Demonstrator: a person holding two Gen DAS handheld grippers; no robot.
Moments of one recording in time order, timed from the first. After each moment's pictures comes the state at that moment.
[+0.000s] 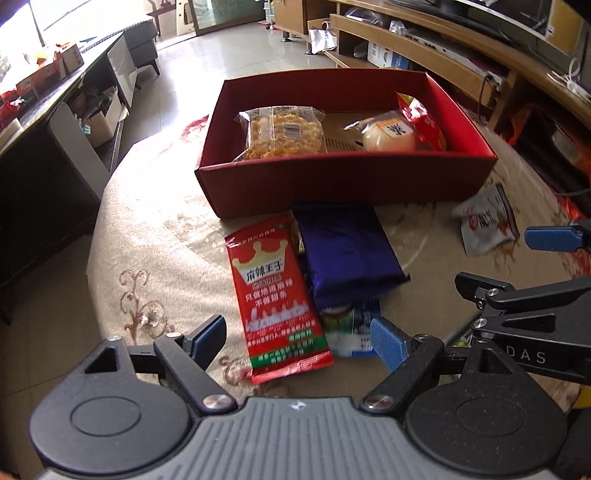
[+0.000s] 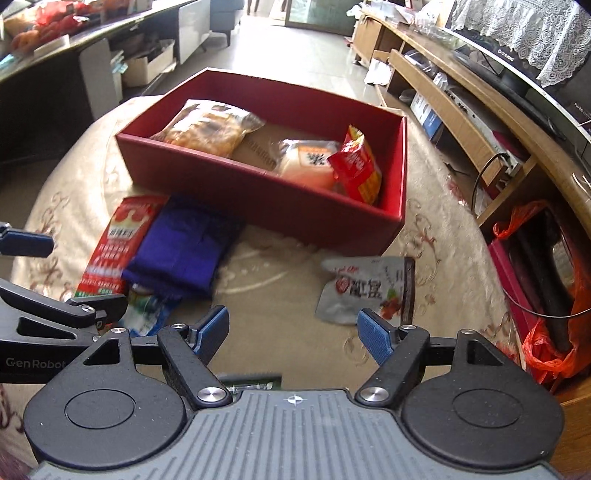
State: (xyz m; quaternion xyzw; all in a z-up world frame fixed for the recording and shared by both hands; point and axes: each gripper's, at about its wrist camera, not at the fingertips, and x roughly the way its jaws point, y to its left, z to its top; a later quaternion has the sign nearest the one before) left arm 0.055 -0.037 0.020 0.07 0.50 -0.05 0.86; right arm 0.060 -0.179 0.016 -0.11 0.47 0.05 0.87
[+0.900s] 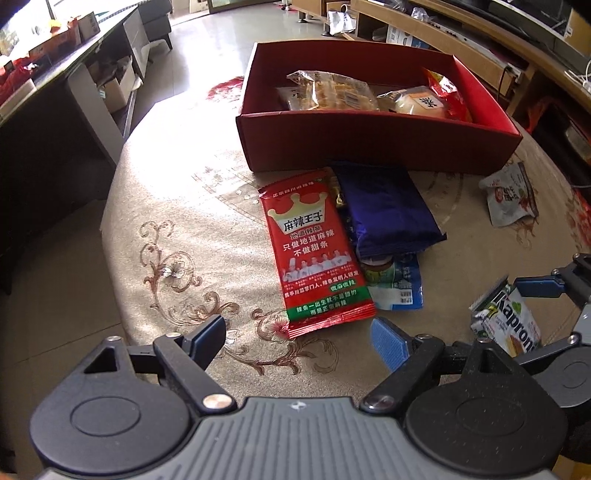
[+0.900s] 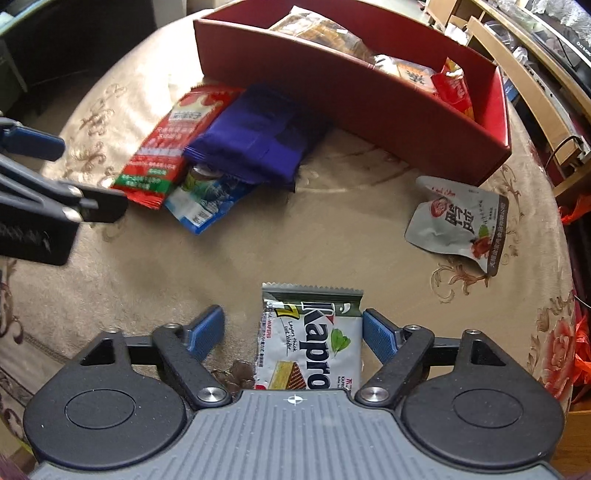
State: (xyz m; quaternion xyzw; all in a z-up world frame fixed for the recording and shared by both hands) left arm 0.046 0.001 0.004 0.03 0.53 -0.04 0.85; right arm 0.035 -0.157 -0.035 -0.15 0.54 0.13 0.81
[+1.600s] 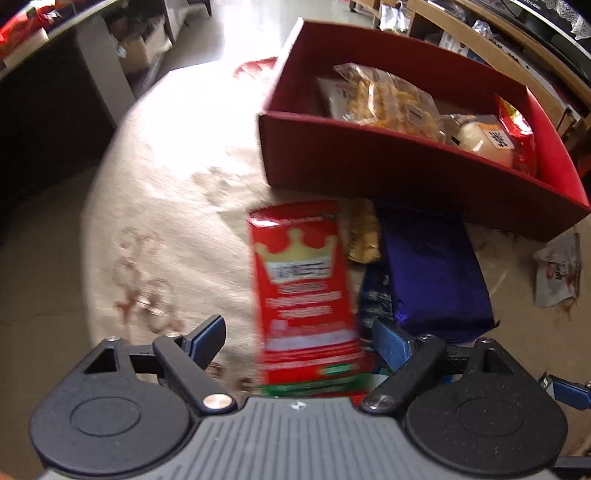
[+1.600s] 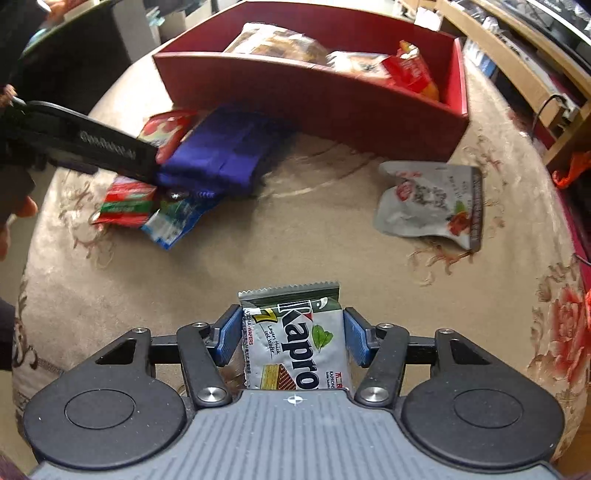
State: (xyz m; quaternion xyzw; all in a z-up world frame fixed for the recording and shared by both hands) left arm 0.111 0.002 -0.029 -0.04 0.55 0.01 0.83; right arm 0.035 -0.195 -0.022 -0.08 0.54 0.12 0.83
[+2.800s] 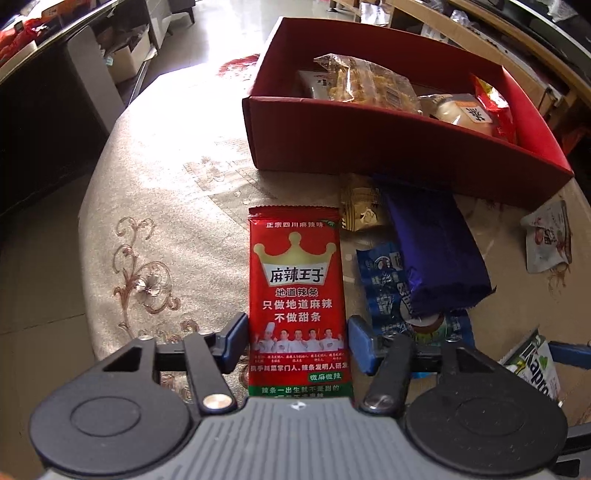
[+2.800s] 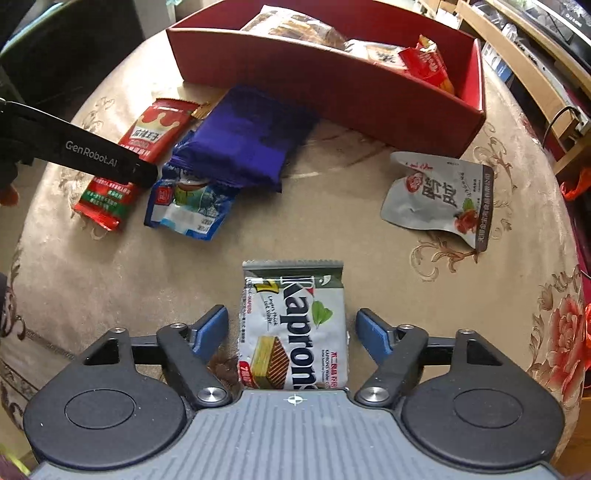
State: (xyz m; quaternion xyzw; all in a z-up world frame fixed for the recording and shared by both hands) left arm 0.091 0.003 -0.027 -0.01 0.54 -0.01 0.84; right arm 0.035 -0.190 -0.034 -0.11 0.55 0.14 0.82
